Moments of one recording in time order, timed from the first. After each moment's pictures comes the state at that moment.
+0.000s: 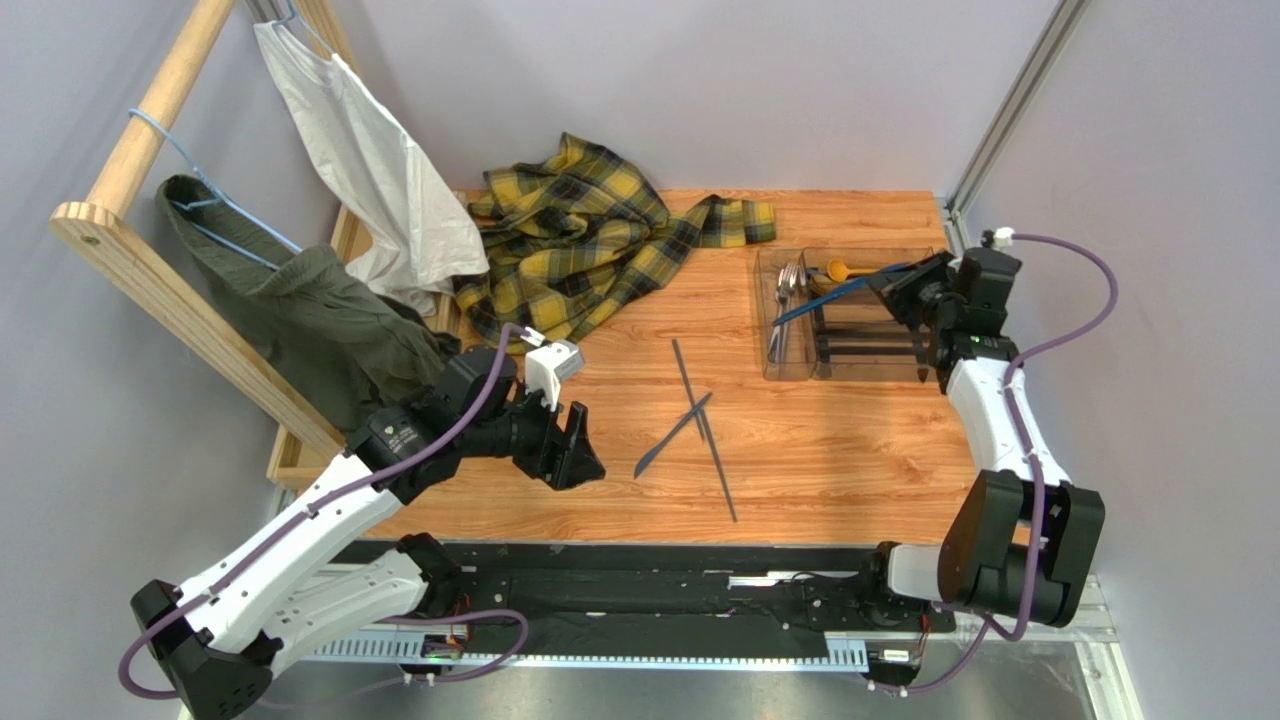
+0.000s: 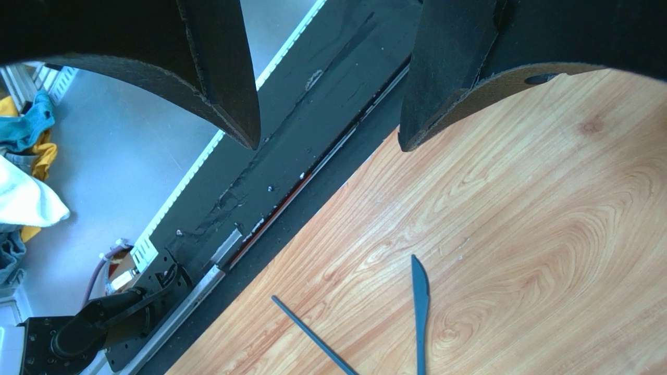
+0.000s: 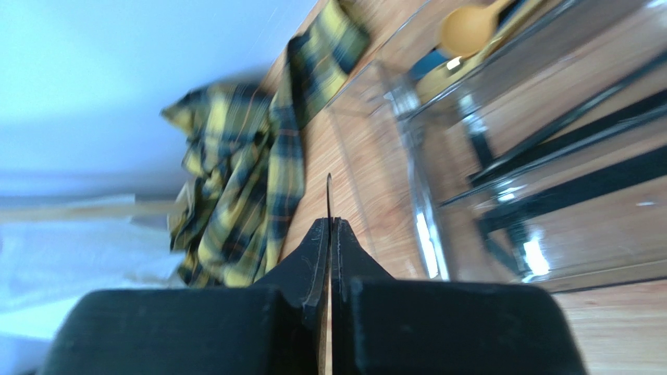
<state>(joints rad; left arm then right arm) -0.72 0.85 0.86 -0.72 0.35 -0.33 -0.18 1.30 0.93 -0.03 -0.33 0.87</state>
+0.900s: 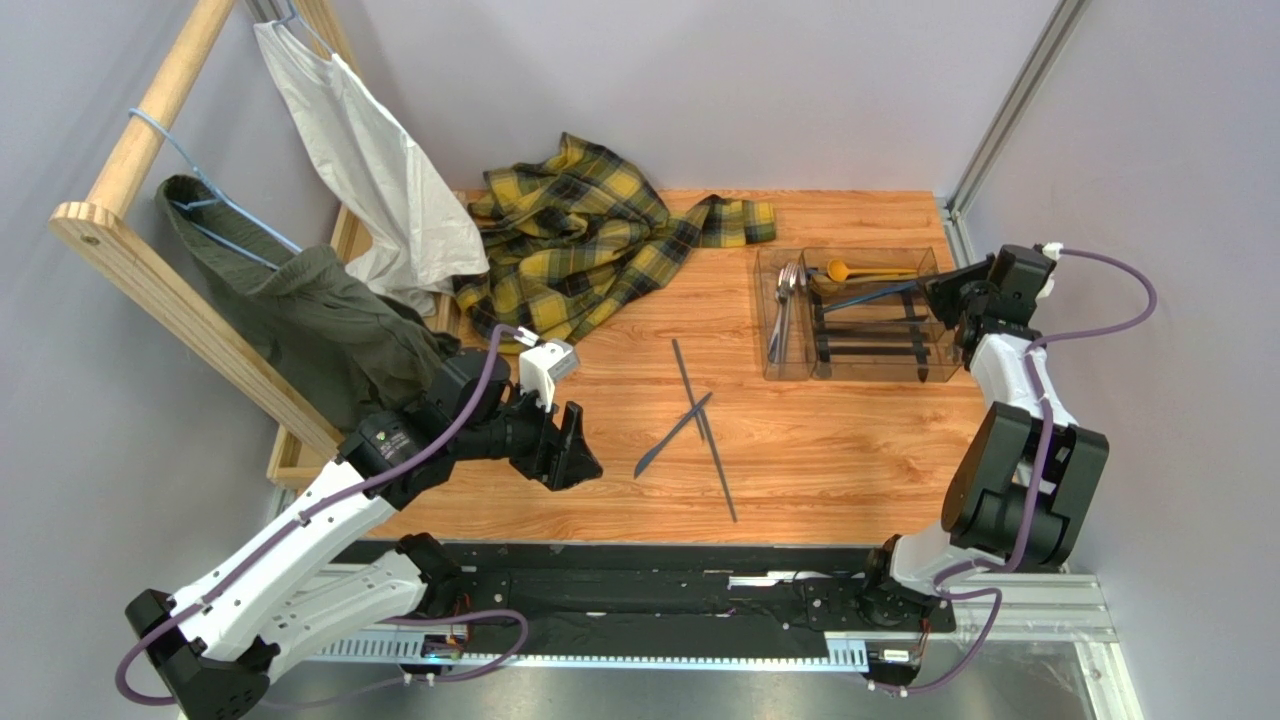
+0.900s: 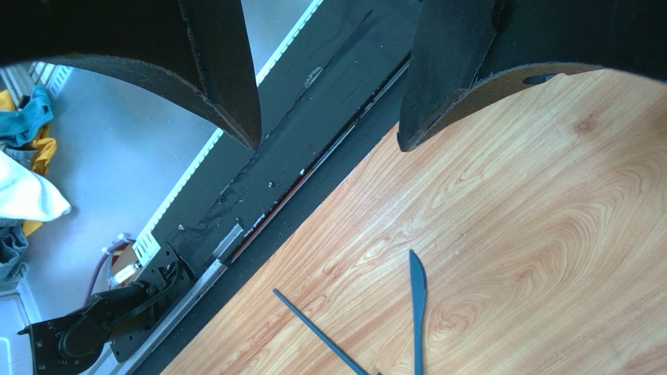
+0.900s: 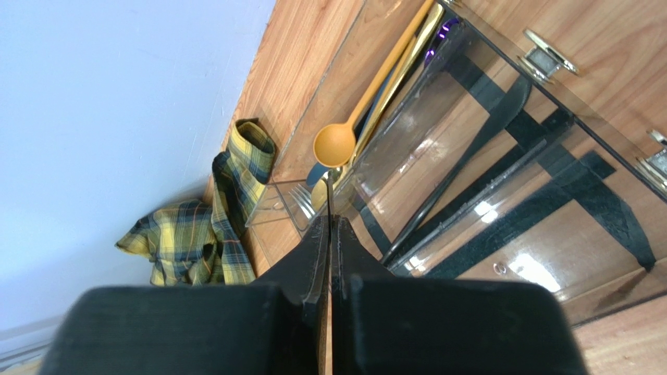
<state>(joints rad) -0.72 0.82 0.86 -0.72 0.34 -0.33 -0.37 1.50 1.01 0.01 -0.23 0.91</state>
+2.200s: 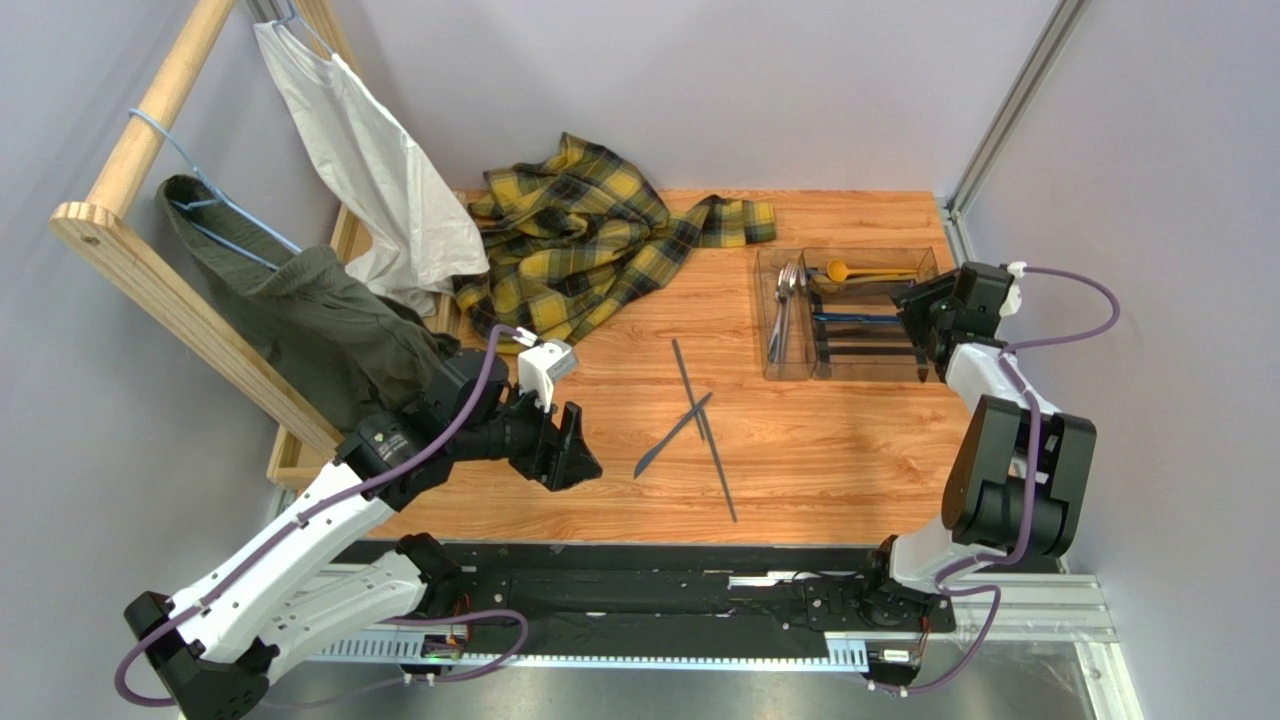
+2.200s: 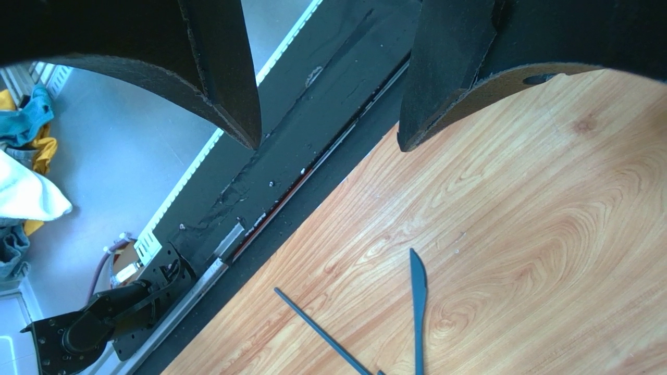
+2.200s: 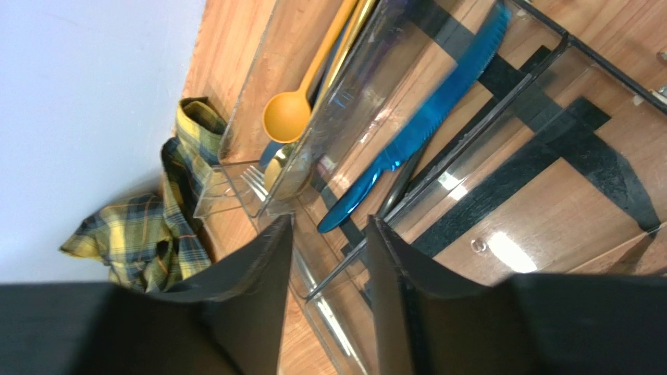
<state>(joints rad) -0.72 0.81 0.86 -0.71 0.34 -0.33 -0.29 1.54 0.91 0.07 -0.12 0.92</state>
